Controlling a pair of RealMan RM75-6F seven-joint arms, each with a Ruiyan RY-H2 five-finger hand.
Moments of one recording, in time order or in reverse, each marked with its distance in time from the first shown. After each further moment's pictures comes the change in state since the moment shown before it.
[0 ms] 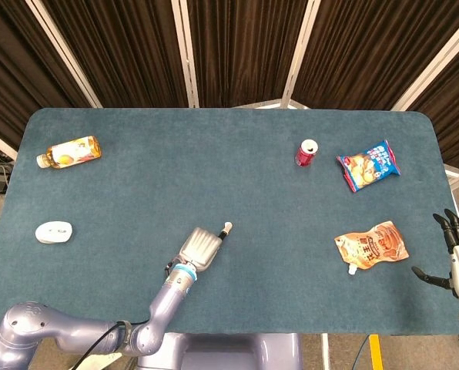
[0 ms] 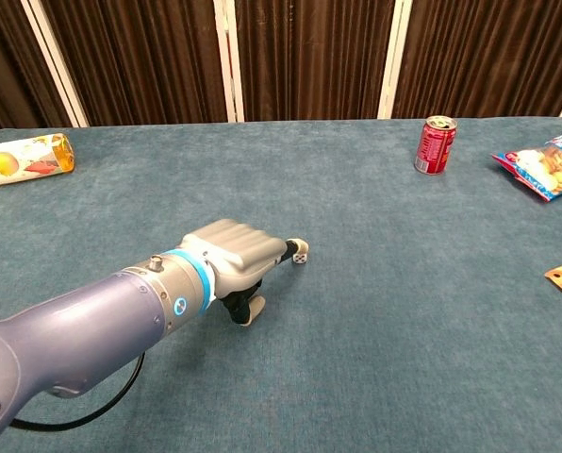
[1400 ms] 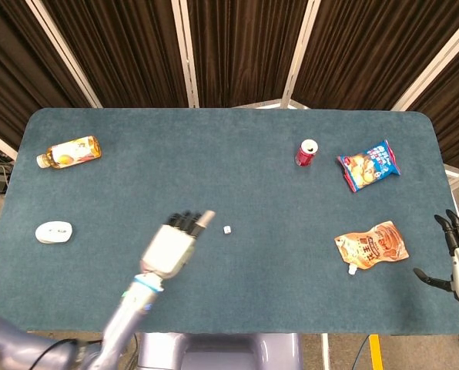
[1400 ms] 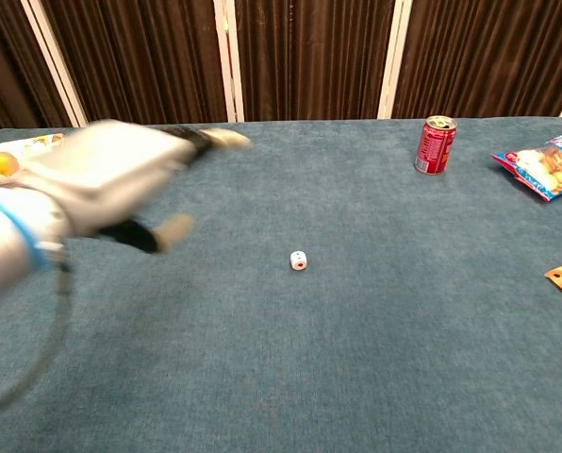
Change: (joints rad) left arm 0.194 0.299 0.250 -0.333 0.524 0.407 -0.251; right arm -0.011 0.004 -0.013 -0.010 -0.030 0.029 -0.056
